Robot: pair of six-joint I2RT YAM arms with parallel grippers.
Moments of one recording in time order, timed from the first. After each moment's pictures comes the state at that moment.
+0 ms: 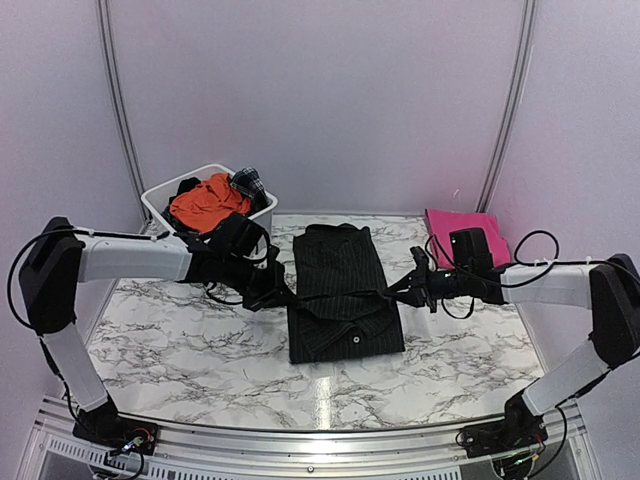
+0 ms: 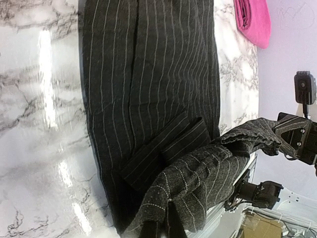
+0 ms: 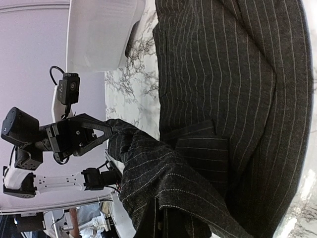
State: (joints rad) left arm -0.74 1.77 1.15 -0.25 0.40 -0.90; right arm 0.36 1.45 0.71 0.05 -0.80 0.89
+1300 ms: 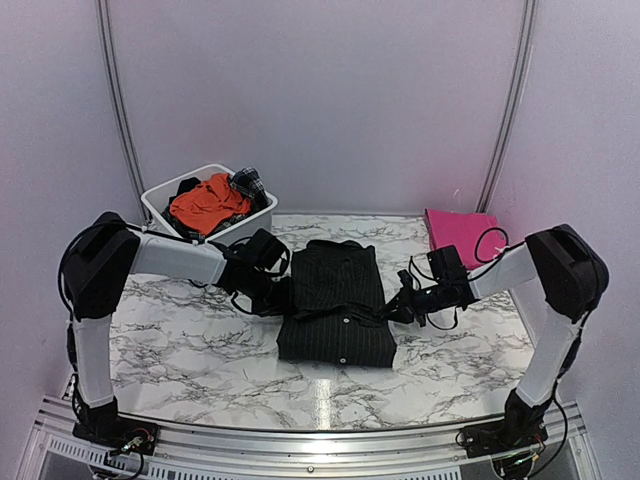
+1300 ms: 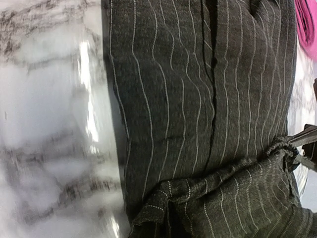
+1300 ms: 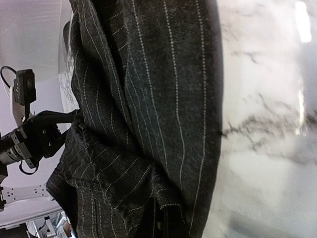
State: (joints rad) left arm -0.73 2.05 1.32 -0.27 0.21 -0.77; right arm 0.33 1.86 0.84 0.12 -0.77 0.75
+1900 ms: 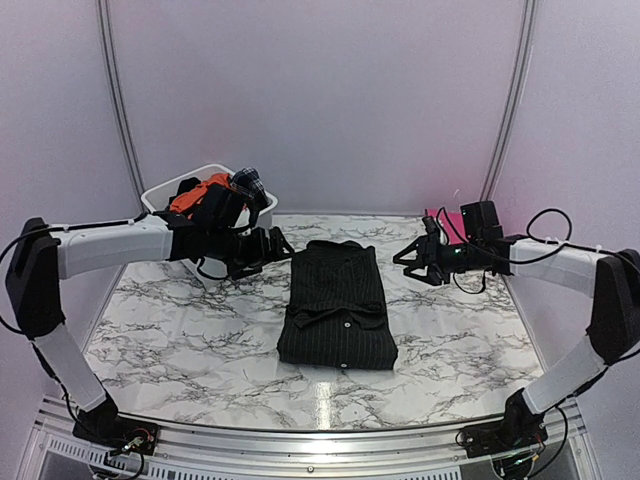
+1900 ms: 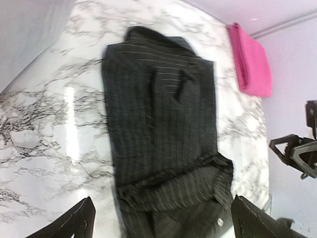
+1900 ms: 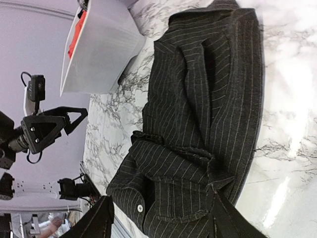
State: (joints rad) left arm -0.67 1.72 1.27 -0.31 0.17 -0.77; right arm 0.26 1.50 0.94 -0.17 -0.74 0.62
